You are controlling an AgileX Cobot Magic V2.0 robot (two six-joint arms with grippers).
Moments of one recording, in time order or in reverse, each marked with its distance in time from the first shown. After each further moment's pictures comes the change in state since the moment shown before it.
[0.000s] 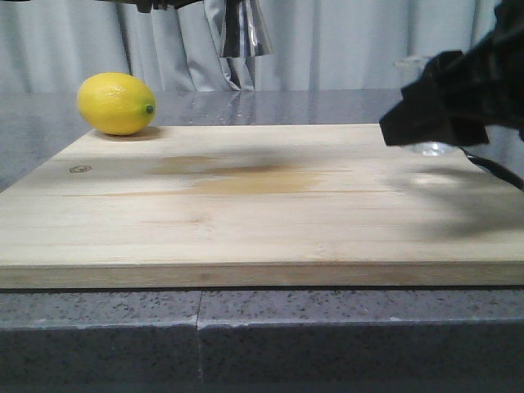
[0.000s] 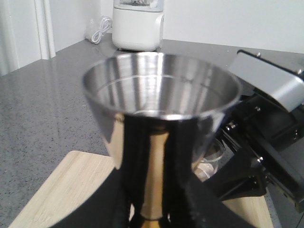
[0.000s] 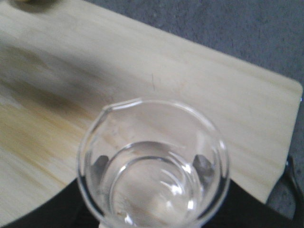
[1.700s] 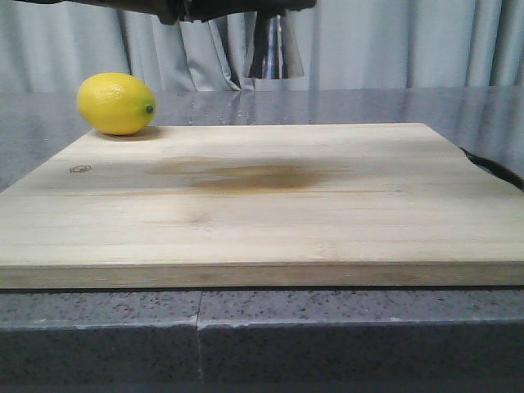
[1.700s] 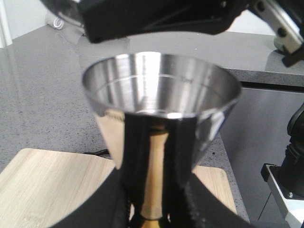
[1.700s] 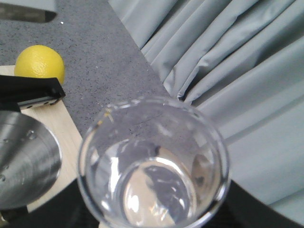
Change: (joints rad) left arm -0.079 0.000 -0.002 0.070 0.005 -0.028; right arm 0.143 0.055 -0.618 -0.668 0.415 -0.006
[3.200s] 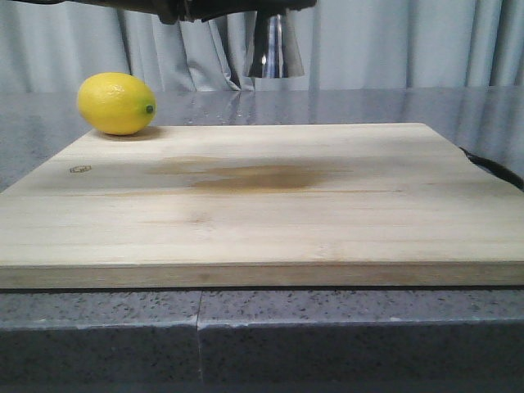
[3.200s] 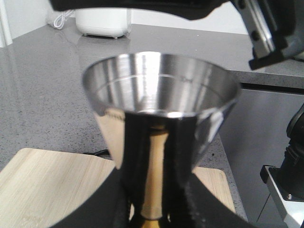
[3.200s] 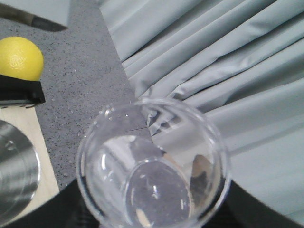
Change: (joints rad) left arm 0.000 0.000 0.000 -0.002 0.000 -0.006; right arm 0.029 0.027 -0.008 -0.242 -0.068 -0.004
